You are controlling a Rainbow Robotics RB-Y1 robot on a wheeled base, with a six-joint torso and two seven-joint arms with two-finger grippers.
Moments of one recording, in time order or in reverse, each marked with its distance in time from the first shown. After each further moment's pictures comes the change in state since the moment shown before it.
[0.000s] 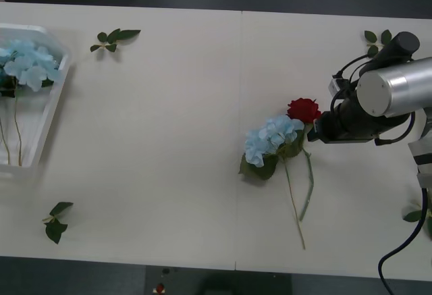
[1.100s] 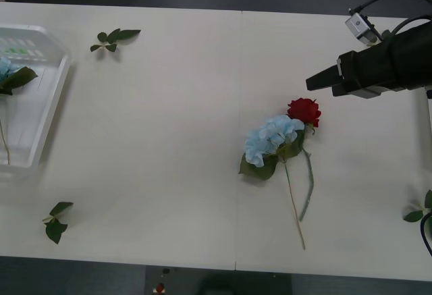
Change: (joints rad) right arm -0.112 -0.205 -0.181 0.047 -0.805 -0.002 0.160; left arm -0.104 0.000 0.014 0.021 -0.037 0.112 0.021
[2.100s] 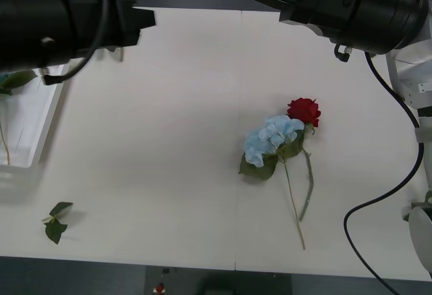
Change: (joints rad) right arm -0.075 0.271 0.011 0.015 -0.625 -0.432 0.514; left arm -0.397 -0.195 -0.358 -0.406 0.204 -0.024 0.056
